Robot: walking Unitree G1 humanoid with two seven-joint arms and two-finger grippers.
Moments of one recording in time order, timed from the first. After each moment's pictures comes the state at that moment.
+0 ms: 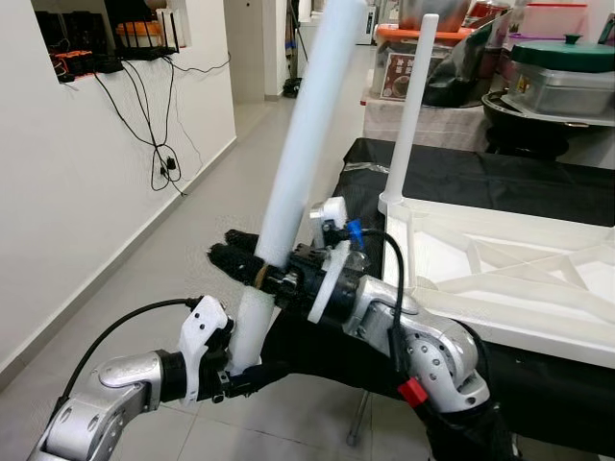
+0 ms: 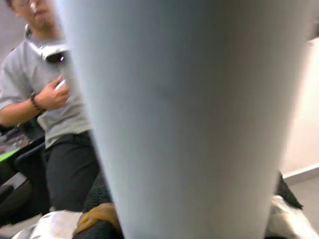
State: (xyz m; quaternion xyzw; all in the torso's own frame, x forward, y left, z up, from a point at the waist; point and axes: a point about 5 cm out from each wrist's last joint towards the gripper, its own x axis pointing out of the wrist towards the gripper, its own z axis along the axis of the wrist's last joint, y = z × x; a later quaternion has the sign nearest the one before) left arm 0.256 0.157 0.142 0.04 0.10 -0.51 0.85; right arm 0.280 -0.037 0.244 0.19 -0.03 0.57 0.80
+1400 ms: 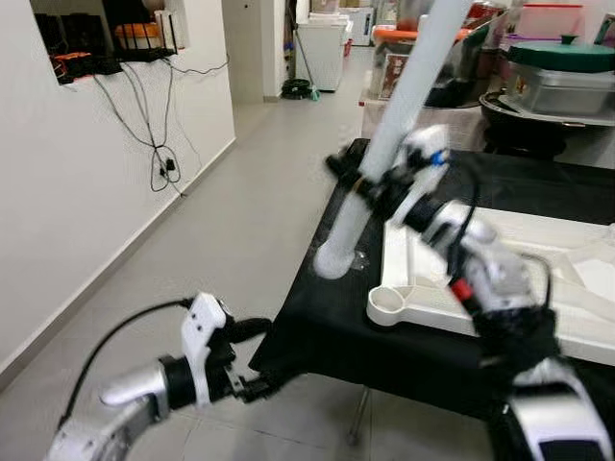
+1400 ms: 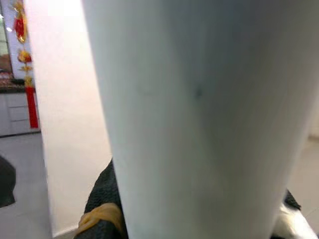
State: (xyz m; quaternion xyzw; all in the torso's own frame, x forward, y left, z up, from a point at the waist) left arm 0.236 0.138 0.150 -0.03 0.05 -0.50 0.87; right arm 0.370 -0.150 0.303 0.02 -0.17 0.37 0.91
